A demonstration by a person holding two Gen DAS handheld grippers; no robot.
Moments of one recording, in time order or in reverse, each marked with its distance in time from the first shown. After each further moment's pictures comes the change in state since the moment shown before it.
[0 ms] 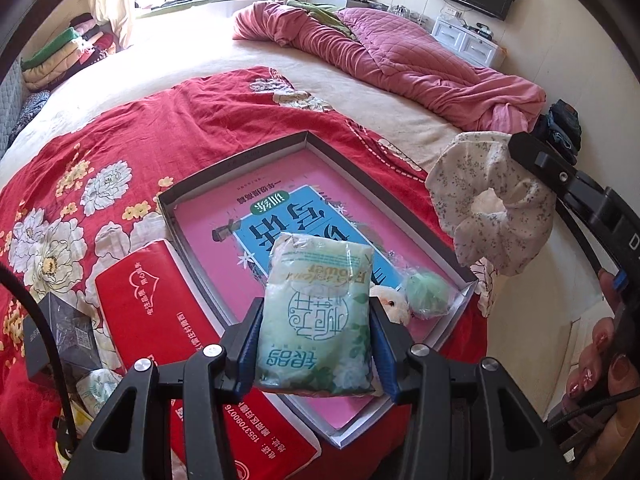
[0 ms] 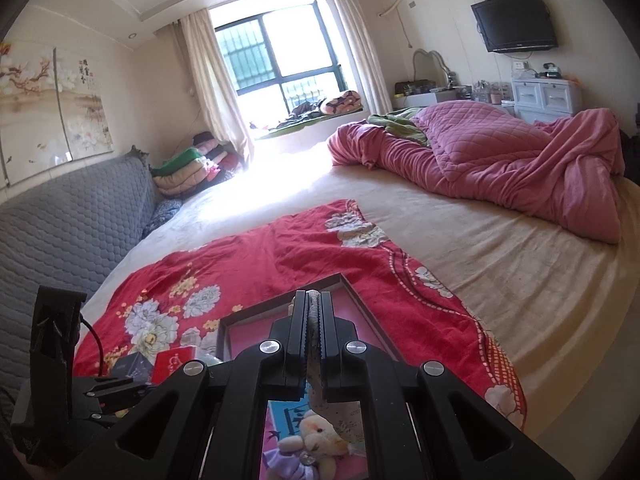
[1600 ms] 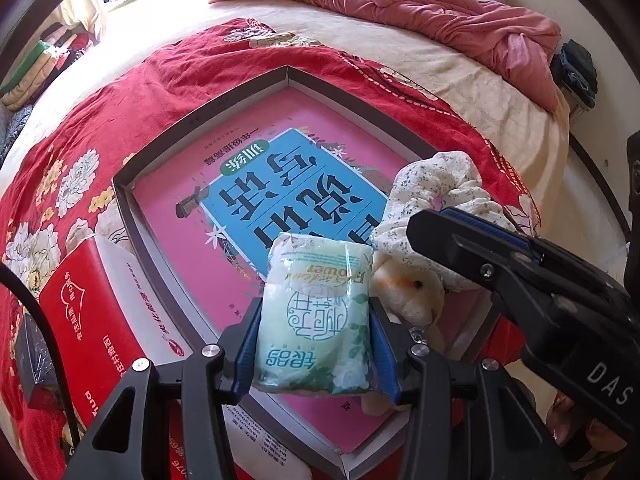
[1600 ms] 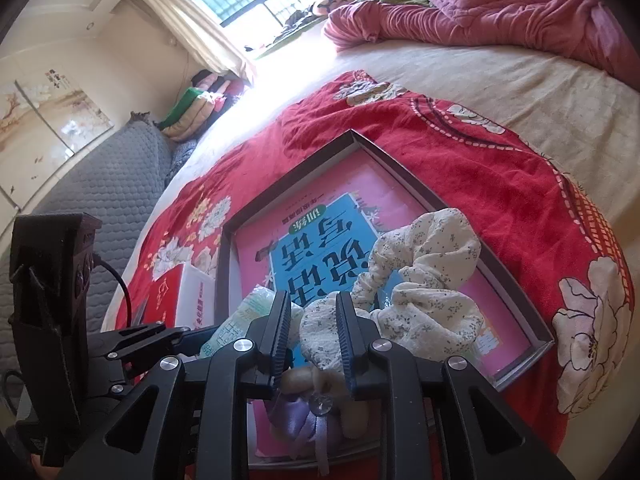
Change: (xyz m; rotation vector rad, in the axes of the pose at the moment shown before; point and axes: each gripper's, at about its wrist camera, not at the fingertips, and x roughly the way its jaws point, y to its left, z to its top) left arm 0.070 -0.022 0.001 0.103 0.183 0.091; right arm 0.080 -0.031 -0.072 0.227 0.349 0.197
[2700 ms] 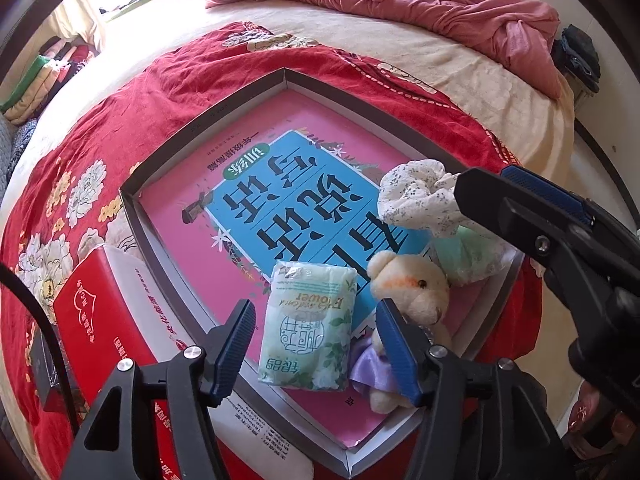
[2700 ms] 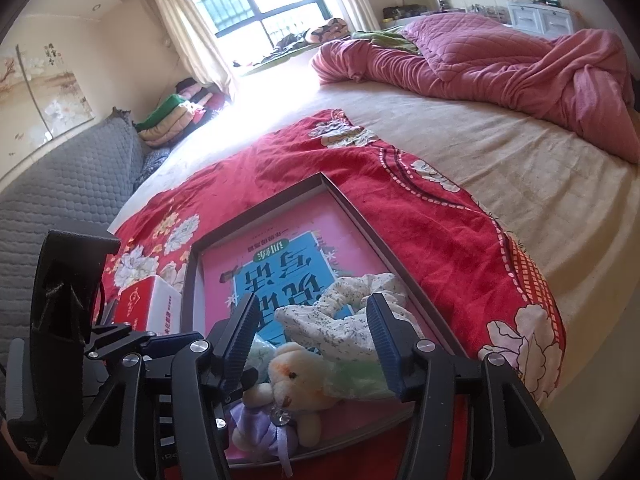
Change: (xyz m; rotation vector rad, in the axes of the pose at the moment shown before) left arm -0.006 -0.006 0.002 0.035 0.004 0.053; right arm -0.026 0.008 0.007 -0.112 -0.094 -0.165
